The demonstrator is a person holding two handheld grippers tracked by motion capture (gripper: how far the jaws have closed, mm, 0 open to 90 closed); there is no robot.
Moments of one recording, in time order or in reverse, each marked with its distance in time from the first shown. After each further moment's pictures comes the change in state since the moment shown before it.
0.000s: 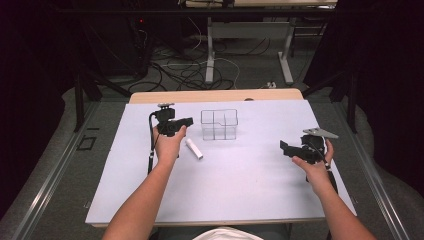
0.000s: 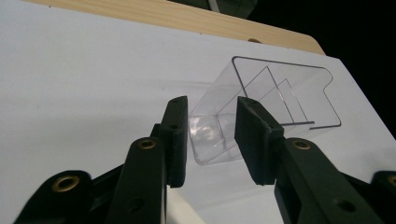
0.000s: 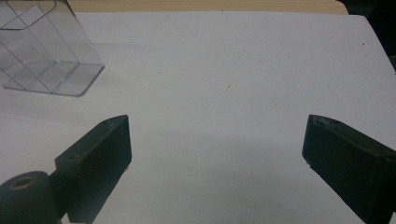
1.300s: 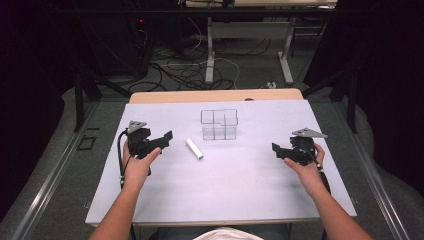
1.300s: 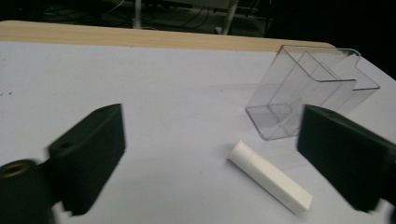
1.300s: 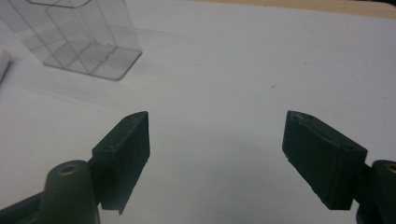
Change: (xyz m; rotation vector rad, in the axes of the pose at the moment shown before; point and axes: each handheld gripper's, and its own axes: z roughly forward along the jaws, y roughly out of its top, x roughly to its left) left arm 0.055 -0.044 -0.061 -0.168 0.064 0.163; right arm 0.026 0.000 0.007 0.038 0.093 -0.086
